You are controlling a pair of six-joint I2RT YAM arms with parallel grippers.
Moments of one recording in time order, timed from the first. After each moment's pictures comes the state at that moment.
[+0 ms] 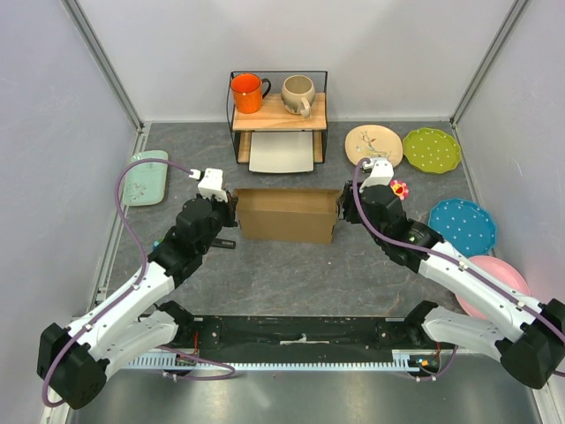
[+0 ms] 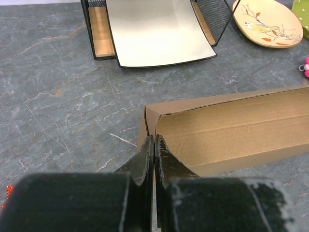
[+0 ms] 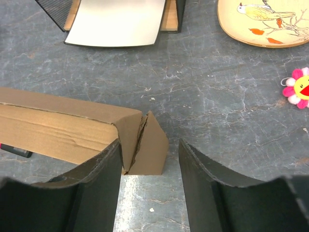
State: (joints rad) left arm -0.58 0.88 0.60 0.03 -0.29 -0.19; right arm 0.70 1.04 0.83 -0.23 0.42 0.42
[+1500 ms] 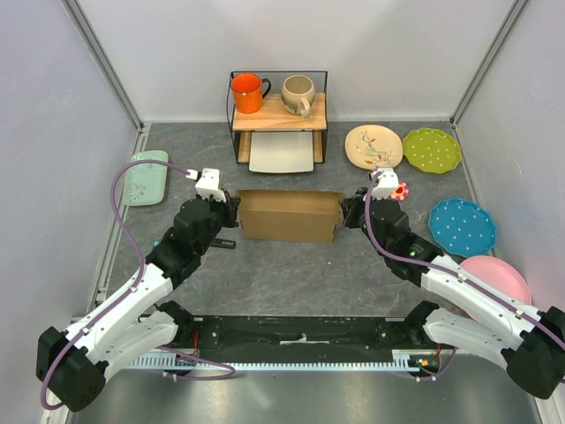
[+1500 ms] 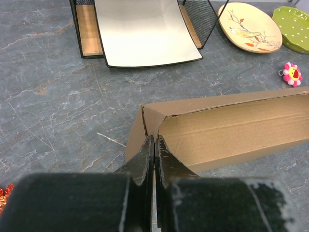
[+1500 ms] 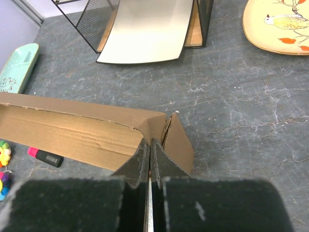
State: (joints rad) left arm -0.58 0.85 0.61 0.02 -0.25 -0.25; right arm 0.71 0.97 0.65 0.03 0.37 0.46
